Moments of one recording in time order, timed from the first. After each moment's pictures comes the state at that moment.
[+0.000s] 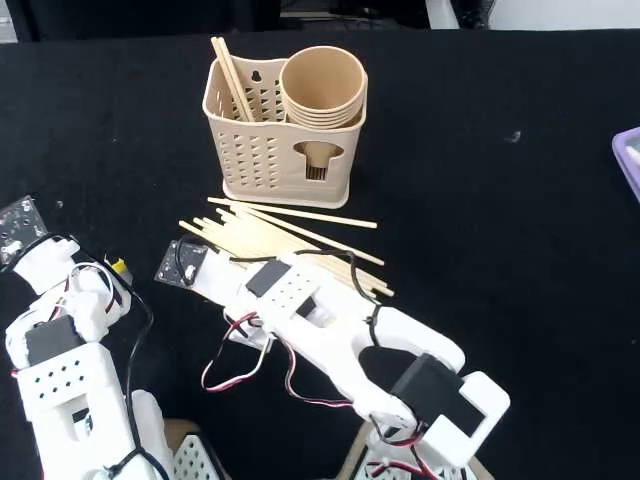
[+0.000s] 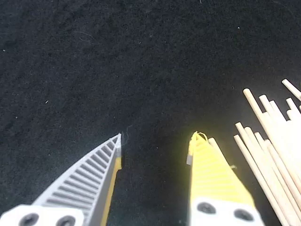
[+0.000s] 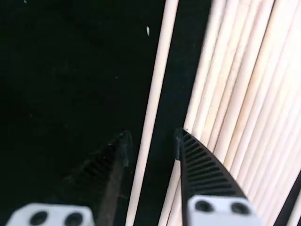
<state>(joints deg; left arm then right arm) -30.7 -63.4 68.0 55.3 7.3 -47.5 -0.3 38.5 50.9 22.9</state>
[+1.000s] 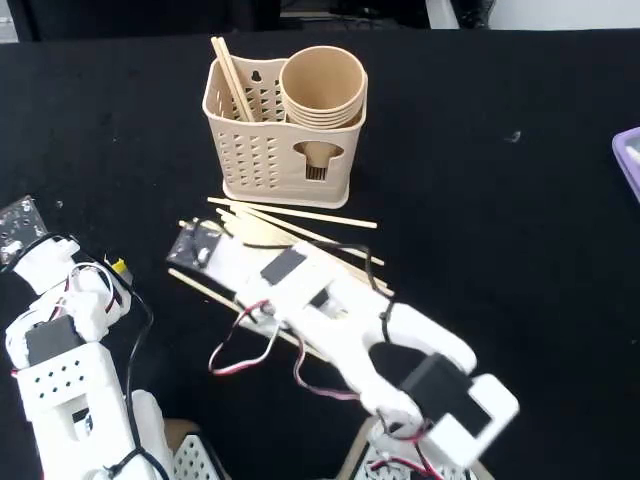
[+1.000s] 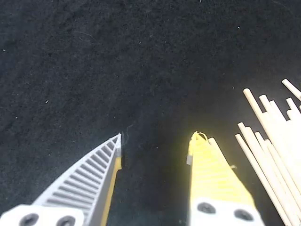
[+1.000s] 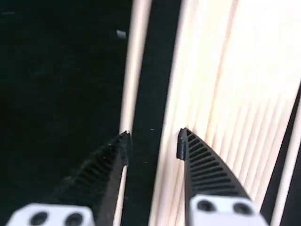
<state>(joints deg) -30.7 -63.4 68.0 55.3 7.3 -42.5 -1.2 39.2 49.4 23.6</state>
